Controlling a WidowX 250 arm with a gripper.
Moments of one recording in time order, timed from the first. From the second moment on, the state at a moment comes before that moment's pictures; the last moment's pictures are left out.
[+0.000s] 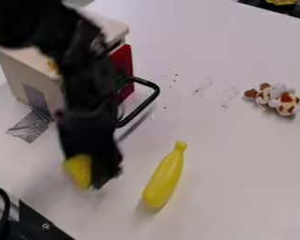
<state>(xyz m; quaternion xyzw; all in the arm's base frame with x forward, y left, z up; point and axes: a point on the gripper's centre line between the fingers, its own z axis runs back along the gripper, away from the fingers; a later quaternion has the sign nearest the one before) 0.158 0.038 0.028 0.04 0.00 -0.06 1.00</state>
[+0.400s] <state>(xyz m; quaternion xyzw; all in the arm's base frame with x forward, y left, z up) 0.144 0.046 0.000 0.01 0.02 -0.05 1.00</state>
